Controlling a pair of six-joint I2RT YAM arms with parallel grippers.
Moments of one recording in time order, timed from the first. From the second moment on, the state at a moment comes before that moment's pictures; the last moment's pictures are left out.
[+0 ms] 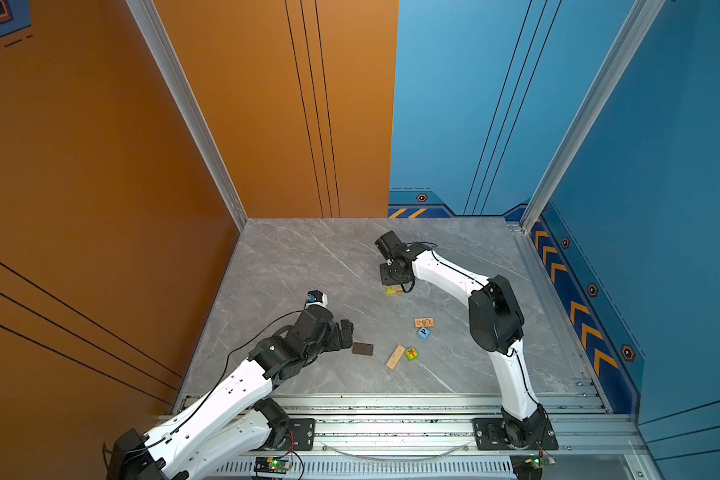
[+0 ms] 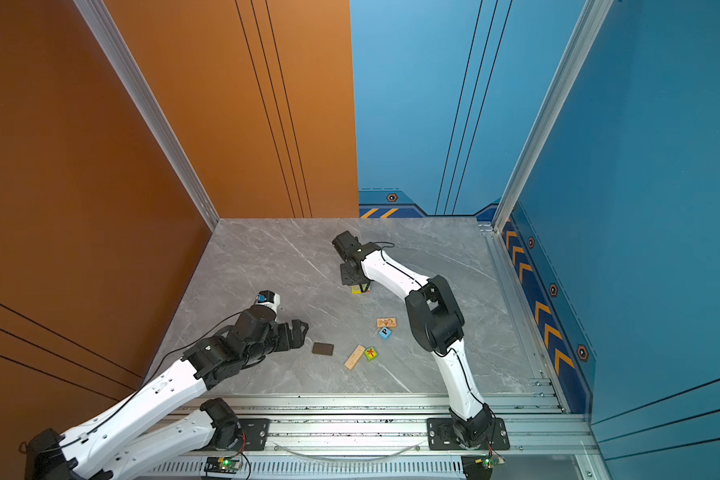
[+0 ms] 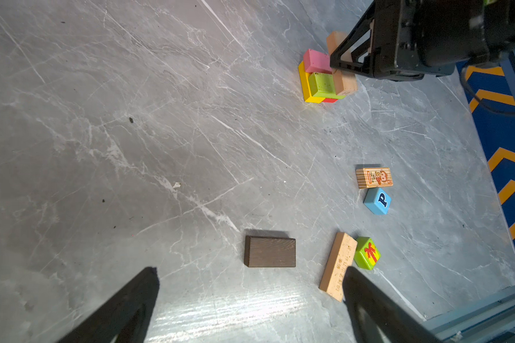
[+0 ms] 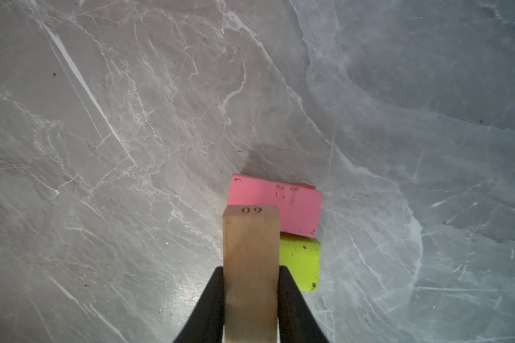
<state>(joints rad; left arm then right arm) -0.67 0.86 0.63 -0.55 -0.16 -0.70 0.64 2.20 1.88 -0.81 0.17 0.45</state>
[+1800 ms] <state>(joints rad) -0.79 0.70 0.57 -0.58 -0.14 -0.71 0.81 1.76 1.43 -0.79 0.19 0.62</state>
